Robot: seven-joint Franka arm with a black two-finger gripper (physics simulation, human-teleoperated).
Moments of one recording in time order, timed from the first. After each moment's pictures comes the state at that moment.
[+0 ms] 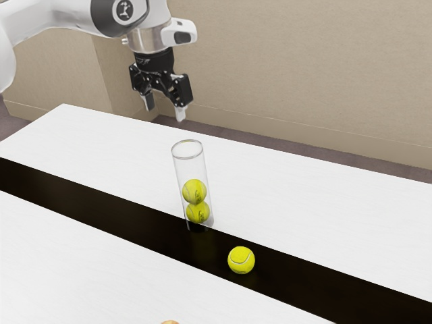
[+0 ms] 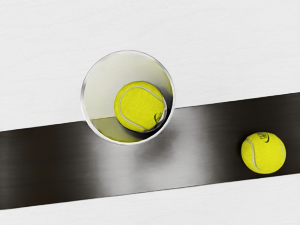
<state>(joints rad) -0.61 0.12 0.48 -1.44 -0.02 1.58 -0.01</state>
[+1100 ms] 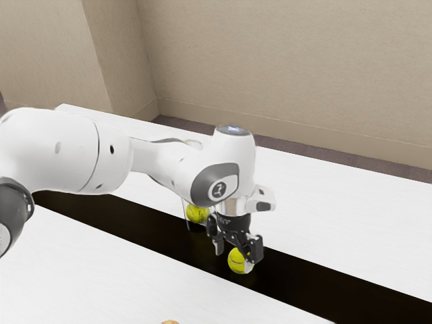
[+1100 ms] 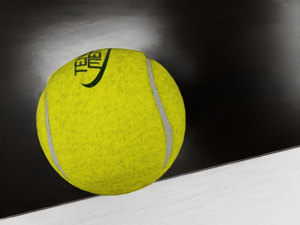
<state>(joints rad) -0.74 0.37 0.32 -1.91 -0.21 2.09 -0.07</state>
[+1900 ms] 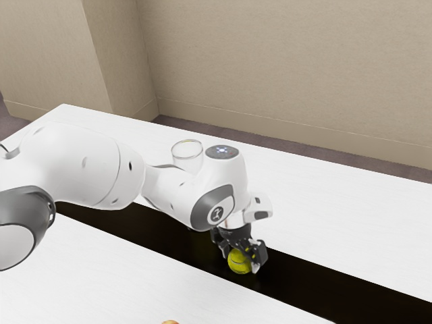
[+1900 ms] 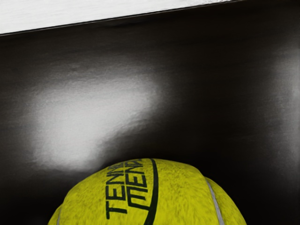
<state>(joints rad) -0.73 0.45 0.32 -1.98 -0.28 2.41 -0.07</state>
